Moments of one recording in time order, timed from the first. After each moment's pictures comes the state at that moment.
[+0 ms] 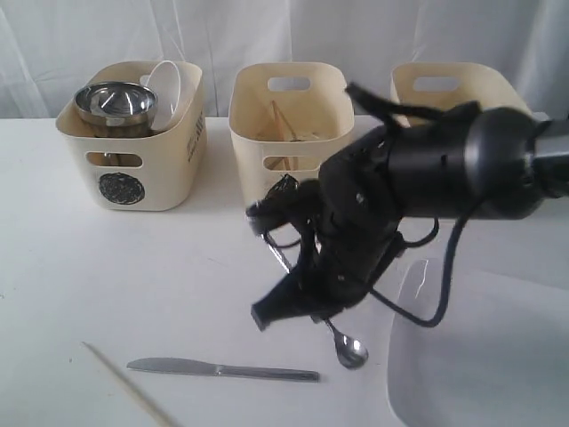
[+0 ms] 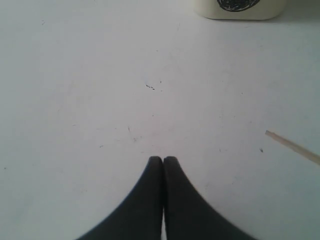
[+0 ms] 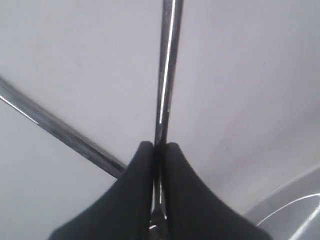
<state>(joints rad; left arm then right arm) 0.07 0.00 0.02 -0.12 0.51 0.13 0.60 1.76 -1.10 -0.05 0.74 0.19</state>
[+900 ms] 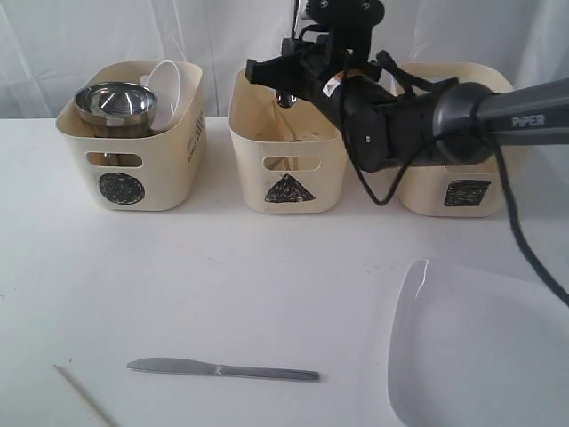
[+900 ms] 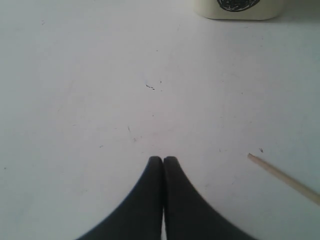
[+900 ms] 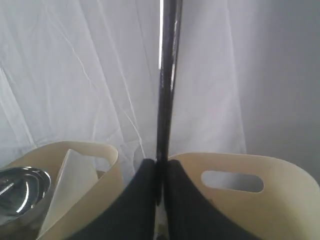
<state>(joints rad) 0.07 0.00 0.02 -0.12 0.51 0.13 0.36 2.02 -1.35 0.16 -0.59 0.04</state>
